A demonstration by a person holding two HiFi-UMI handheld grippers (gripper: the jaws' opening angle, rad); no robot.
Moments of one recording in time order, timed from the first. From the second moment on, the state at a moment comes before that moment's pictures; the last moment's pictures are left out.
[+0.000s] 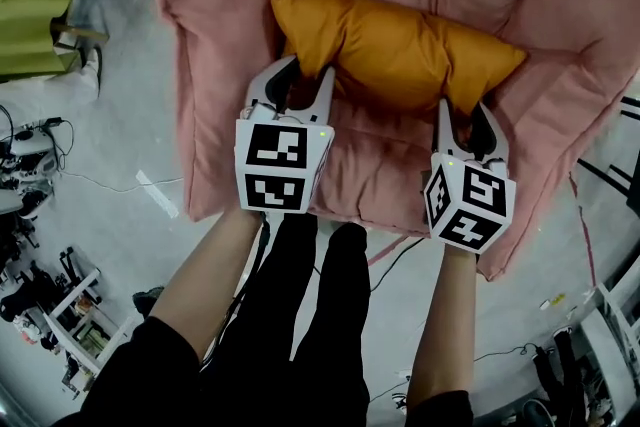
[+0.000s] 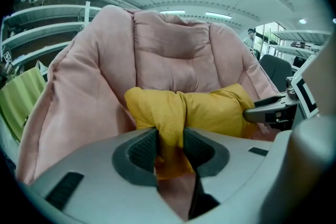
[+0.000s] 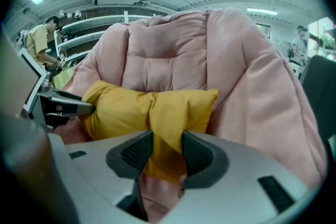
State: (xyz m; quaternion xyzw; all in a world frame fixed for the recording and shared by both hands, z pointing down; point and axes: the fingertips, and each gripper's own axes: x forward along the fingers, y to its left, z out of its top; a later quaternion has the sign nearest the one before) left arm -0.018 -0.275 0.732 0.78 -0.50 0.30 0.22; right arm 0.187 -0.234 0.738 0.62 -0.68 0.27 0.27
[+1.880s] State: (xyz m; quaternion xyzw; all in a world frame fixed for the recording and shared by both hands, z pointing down) left arm -0.045 -0.225 0.409 0.82 -0.54 0.18 0.11; right arm 0.161 -0.176 0.407 0.68 -0.70 0.13 0.16
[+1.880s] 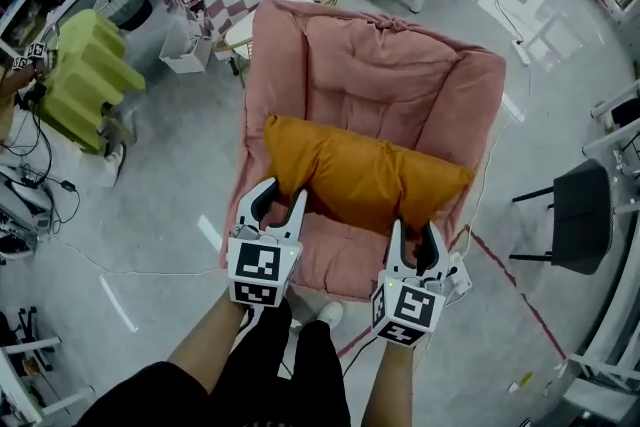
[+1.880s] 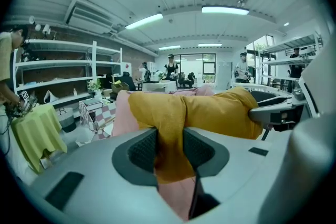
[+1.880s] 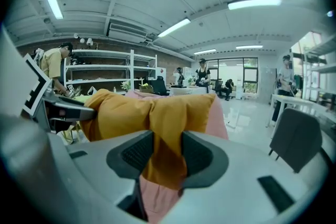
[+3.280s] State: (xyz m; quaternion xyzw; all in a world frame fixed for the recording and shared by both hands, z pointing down) left arm -0.055 -0.167 0.219 0.82 -0.56 0.09 0.04; right arm 0.151 -0.121 0.215 0.68 -0.72 0.03 0.10
